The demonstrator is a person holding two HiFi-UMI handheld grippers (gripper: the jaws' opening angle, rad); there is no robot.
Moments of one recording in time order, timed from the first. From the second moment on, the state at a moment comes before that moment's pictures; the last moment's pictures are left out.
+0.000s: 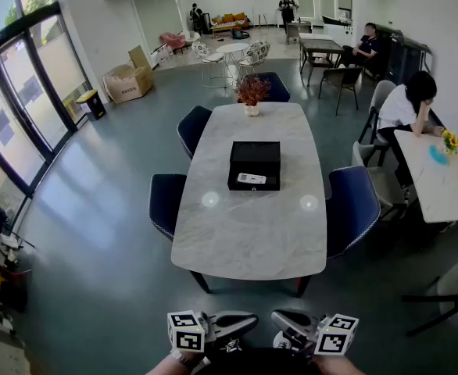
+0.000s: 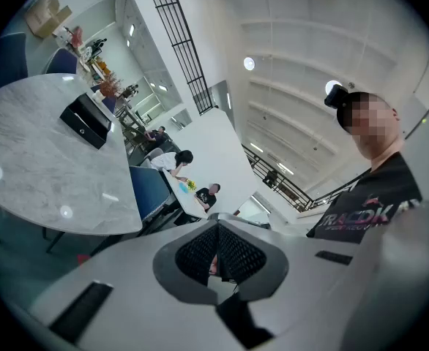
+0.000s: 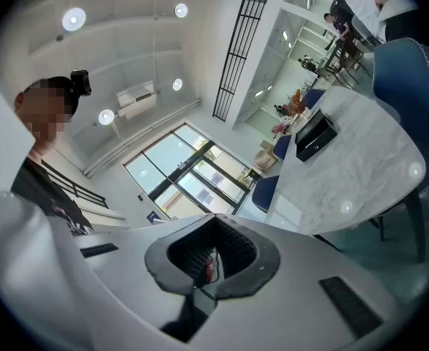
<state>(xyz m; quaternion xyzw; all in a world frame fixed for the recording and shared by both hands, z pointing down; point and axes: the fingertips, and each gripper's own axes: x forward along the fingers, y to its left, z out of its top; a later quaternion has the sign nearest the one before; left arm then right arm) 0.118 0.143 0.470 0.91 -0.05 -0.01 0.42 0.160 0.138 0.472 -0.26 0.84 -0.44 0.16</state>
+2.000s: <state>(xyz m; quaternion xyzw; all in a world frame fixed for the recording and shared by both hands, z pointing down) -0.038 0.091 0.480 0.90 -0.08 -0.07 0.43 0.036 0.056 0.461 -0.27 0.84 -0.43 0.16</state>
